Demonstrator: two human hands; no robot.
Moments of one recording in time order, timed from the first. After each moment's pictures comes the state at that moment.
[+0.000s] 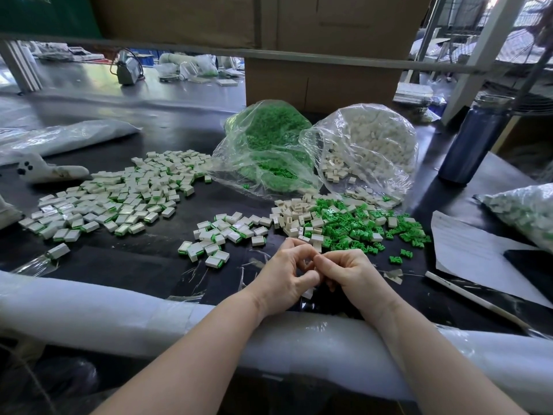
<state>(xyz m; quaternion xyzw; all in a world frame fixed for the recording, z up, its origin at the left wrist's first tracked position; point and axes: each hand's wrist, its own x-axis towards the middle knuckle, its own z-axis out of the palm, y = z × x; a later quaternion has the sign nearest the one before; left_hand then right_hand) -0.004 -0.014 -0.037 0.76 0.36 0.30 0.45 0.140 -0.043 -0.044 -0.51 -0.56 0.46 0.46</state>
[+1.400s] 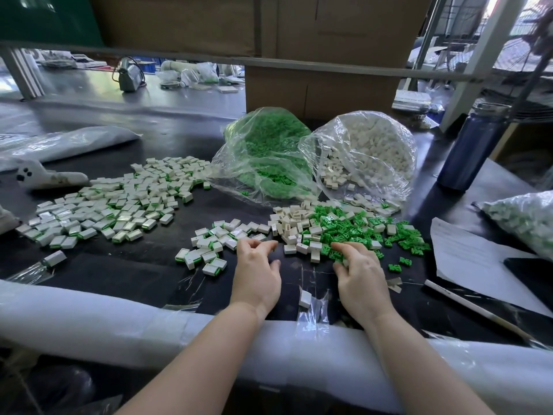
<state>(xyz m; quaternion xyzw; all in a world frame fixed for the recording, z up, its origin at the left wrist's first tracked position) -0.011 0.001 -0.052 0.68 0.58 0.37 0.26 0.147 -0.036 -0.053 -0.73 -0.60 0.09 0.33</state>
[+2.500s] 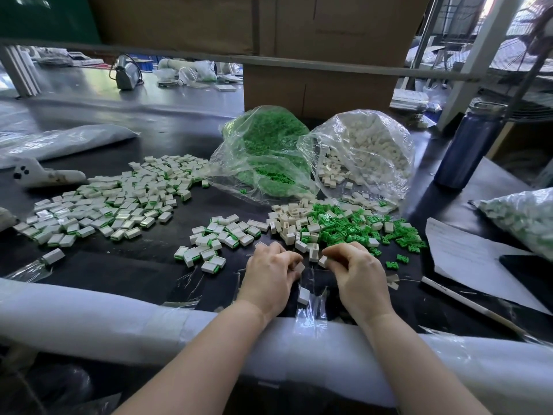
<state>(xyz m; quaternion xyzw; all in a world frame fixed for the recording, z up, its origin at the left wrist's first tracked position) -0.005 -0.002 -0.055 0.82 0.50 0.24 0.15 0.141 -0.043 -0.047 -0.69 -0.60 0.07 0.40</state>
